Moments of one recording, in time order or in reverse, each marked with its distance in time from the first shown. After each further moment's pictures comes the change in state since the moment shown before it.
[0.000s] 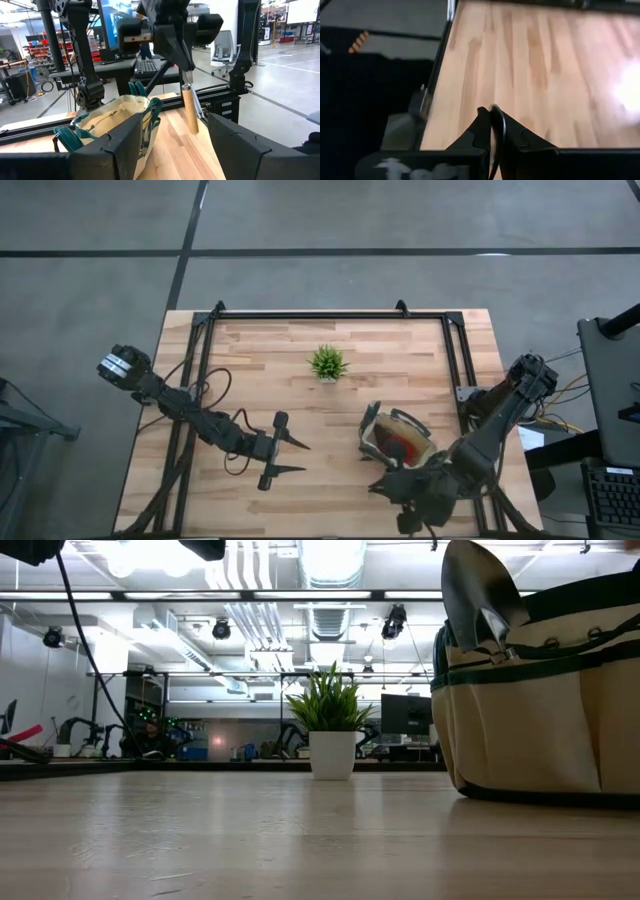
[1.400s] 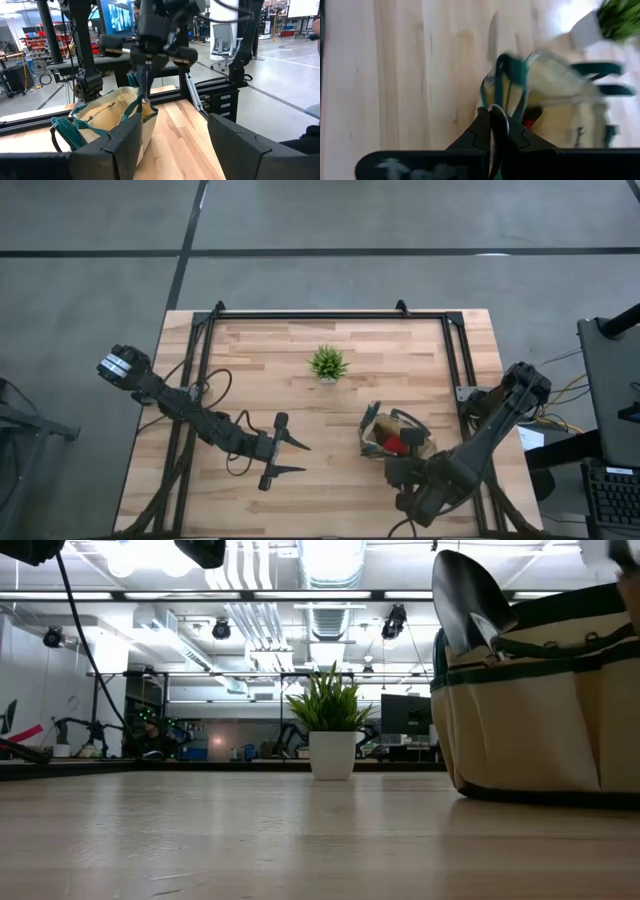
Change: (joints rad) left arm 0.000 0.000 0.000 -0.039 -0.001 -0.021; right arm 0.012 0.087 0.031 -0.514 0.050 0.312
